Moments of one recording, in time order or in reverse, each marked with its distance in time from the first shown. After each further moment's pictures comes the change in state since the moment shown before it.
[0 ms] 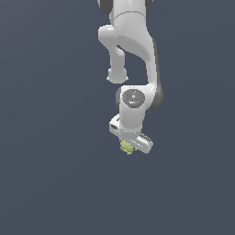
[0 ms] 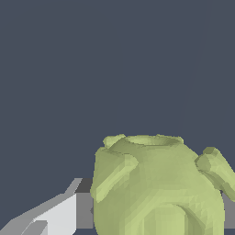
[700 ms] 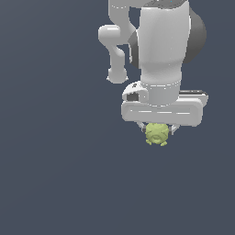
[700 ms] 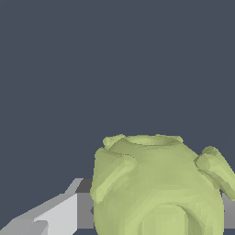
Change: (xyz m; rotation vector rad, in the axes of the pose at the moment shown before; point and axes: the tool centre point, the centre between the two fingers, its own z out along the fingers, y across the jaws) arm 0.014 -0.098 -0.213 0.222 0.132 -0.330
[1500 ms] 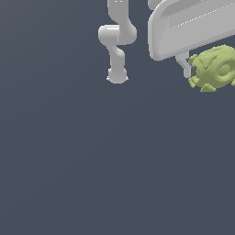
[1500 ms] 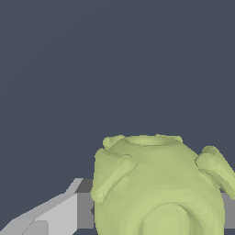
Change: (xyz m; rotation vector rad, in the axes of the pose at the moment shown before) arm 0.015 -0.089 -0.185 0.201 0.110 -0.289
